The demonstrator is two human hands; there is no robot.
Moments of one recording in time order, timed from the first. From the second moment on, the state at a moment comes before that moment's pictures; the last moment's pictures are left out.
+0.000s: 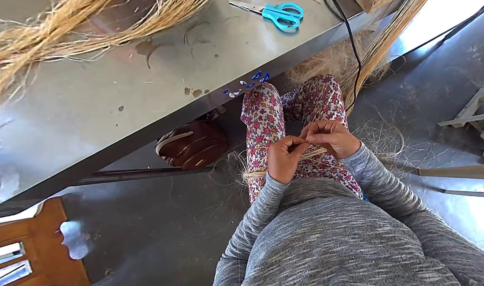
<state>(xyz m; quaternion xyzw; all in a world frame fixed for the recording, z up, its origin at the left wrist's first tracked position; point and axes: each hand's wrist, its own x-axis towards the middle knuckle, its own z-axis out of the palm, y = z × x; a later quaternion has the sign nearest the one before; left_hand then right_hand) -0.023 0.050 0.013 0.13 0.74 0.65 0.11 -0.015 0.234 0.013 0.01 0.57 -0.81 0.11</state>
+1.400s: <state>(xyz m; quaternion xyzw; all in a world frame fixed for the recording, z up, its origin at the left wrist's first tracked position) -0.033 0.029 0.016 0.06 0.51 0.82 0.26 -0.006 0.216 0.009 -0.08 0.64 -0.76 0.07</state>
